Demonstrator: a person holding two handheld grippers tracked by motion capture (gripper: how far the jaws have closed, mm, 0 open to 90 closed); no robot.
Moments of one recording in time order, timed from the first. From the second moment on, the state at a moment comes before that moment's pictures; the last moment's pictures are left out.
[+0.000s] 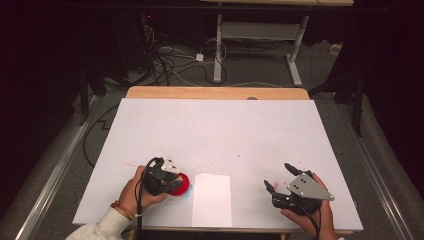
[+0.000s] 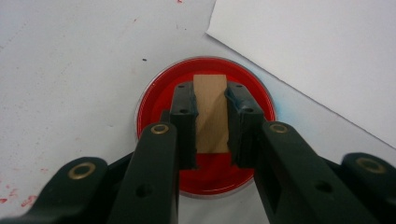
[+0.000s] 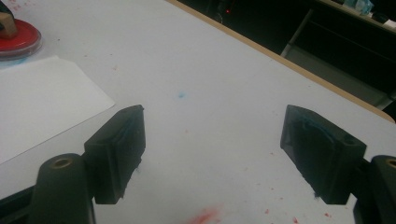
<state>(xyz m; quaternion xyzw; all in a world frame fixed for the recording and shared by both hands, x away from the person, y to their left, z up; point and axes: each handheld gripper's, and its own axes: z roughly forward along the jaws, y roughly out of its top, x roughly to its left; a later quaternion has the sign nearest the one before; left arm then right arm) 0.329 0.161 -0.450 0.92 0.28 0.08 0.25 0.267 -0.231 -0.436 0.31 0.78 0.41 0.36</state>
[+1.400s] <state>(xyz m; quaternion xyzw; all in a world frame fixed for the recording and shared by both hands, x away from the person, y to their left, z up) 0.326 0.164 -0.457 0.92 0.29 0.09 0.26 0.274 -0.228 -0.437 0.31 0.78 0.41 0.35</state>
